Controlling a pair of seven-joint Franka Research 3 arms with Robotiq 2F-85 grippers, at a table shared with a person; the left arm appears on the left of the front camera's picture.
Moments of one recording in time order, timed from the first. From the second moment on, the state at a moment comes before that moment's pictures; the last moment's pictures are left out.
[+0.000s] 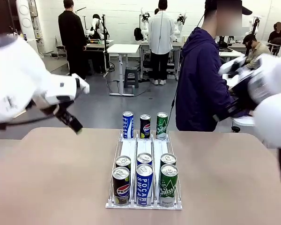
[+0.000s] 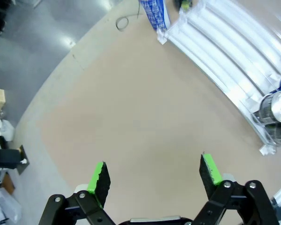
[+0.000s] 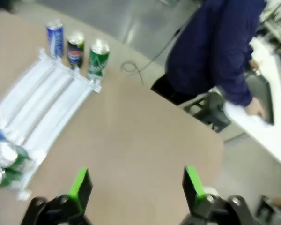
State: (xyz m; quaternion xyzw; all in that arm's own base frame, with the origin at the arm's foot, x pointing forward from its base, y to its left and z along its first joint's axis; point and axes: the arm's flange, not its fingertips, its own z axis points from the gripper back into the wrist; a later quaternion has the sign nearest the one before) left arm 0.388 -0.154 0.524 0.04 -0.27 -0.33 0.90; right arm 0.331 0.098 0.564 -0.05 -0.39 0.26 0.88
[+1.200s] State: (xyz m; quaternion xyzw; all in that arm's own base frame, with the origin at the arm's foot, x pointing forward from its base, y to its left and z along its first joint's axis) left arm 0.383 0.000 0.627 -0.30 -0.17 -0.35 0.87; right arm 0.288 -0.075 0.629 0.23 -0.35 0.23 0.88
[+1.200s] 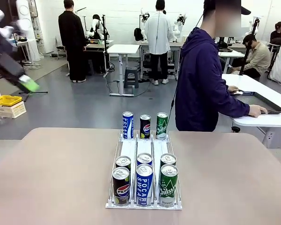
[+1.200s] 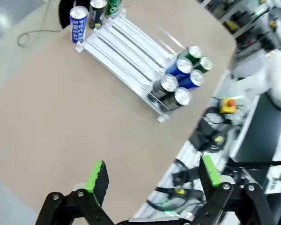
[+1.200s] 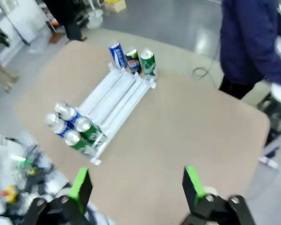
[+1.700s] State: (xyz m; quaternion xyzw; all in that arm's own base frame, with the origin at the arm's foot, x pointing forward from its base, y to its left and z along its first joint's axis) left arm 0.358 0.125 0.655 -0.31 -0.25 -0.16 0.90; right arm 0.273 -0.187 0.648 0.32 -0.38 0.08 0.86
